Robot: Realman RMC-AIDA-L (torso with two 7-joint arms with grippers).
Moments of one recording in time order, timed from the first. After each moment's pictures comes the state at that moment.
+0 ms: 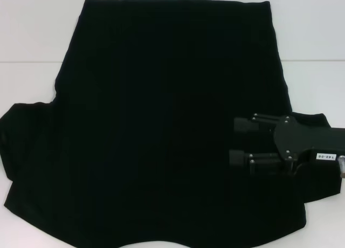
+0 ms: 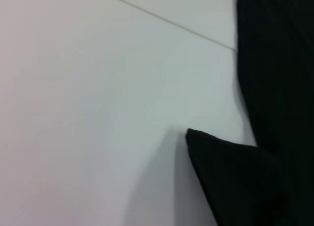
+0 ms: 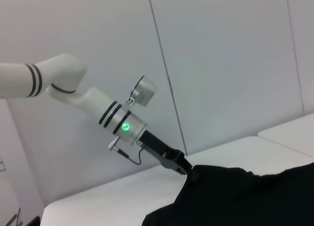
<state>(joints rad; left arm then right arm) -0.57 -2.04 0.34 0.88 2.67 1.15 -2.38 0.64 2.03 -0.53 -0.50 -2.07 -1.75 1.27</state>
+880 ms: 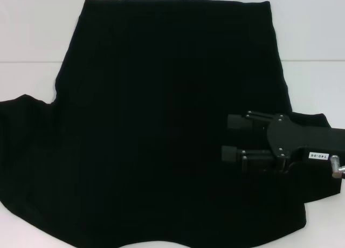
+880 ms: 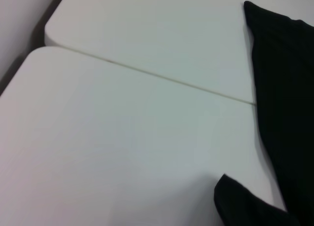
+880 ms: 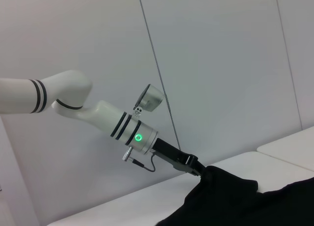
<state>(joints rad) -0.62 -2.02 0.34 0.80 2.67 0.96 -2.33 0.64 2.06 -0.49 -0.50 -2.07 -1.75 1.27</state>
